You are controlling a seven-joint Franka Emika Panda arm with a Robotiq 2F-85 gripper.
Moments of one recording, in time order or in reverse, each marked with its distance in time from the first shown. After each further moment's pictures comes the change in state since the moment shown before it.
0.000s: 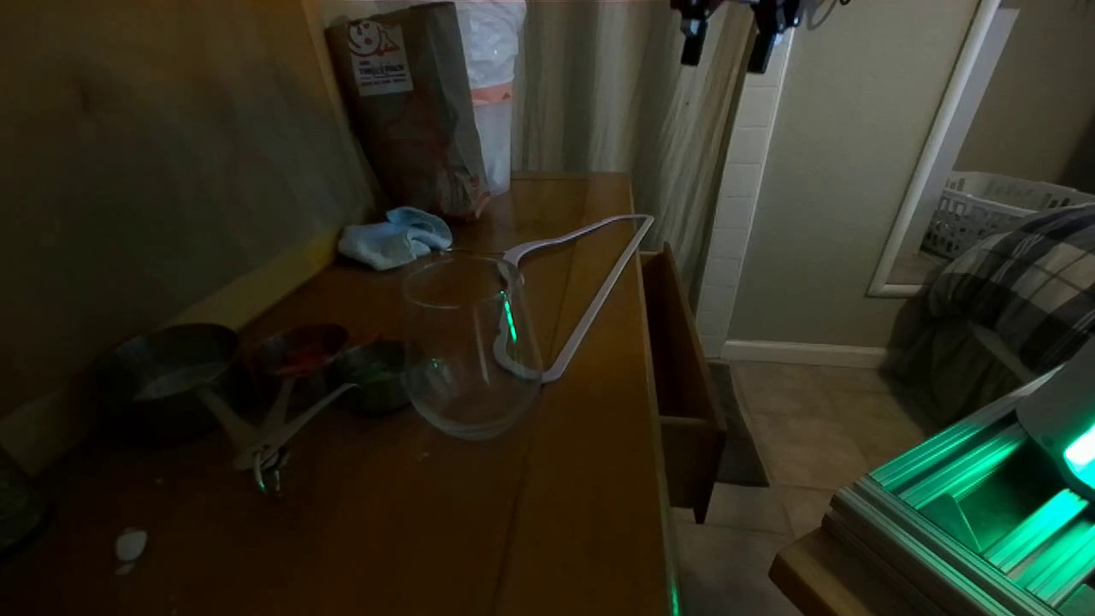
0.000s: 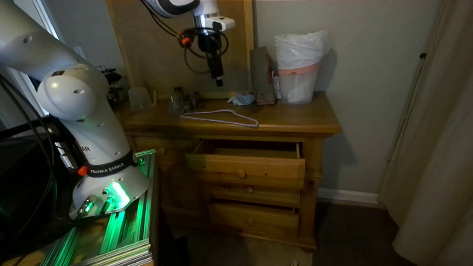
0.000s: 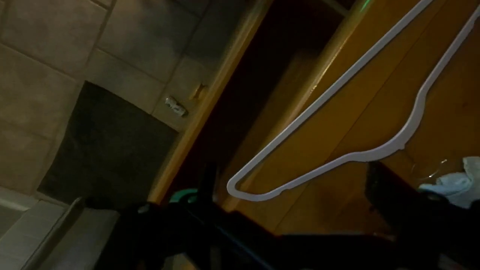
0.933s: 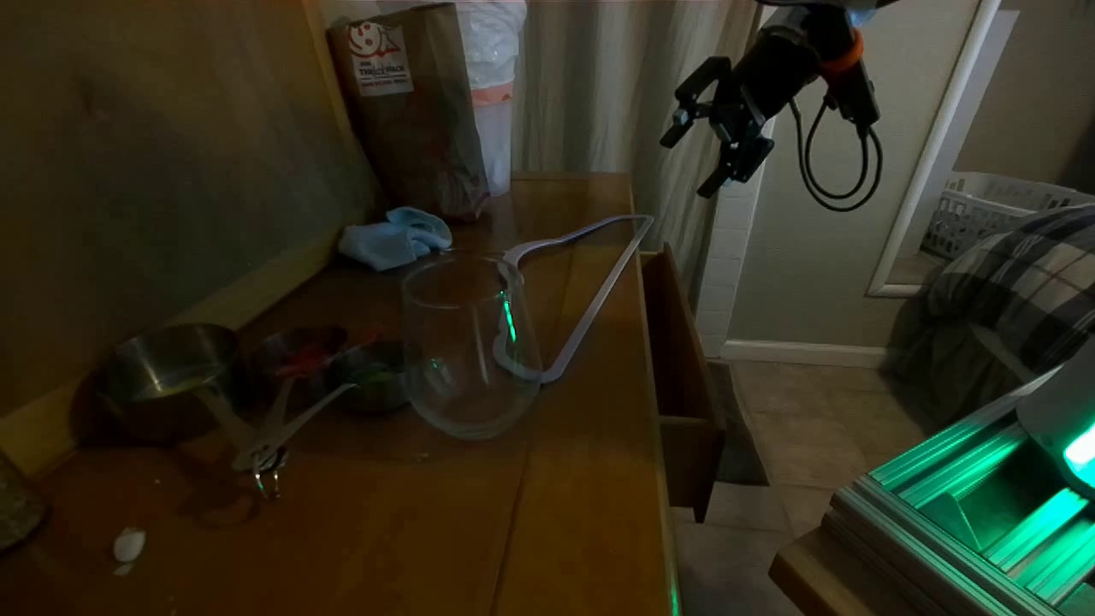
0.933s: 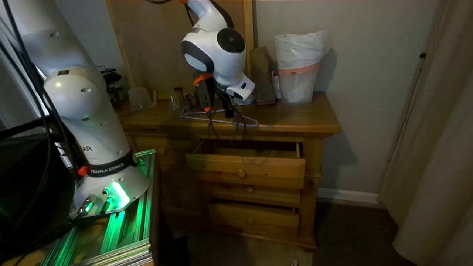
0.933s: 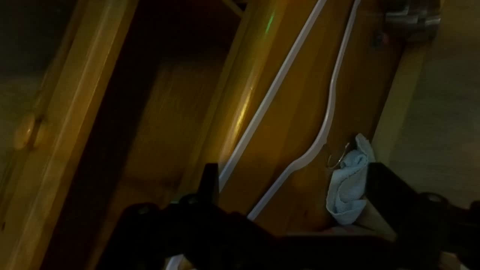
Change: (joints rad) arm 0.084 0.364 -0.338 -0.066 0.869 0.070 -0.933
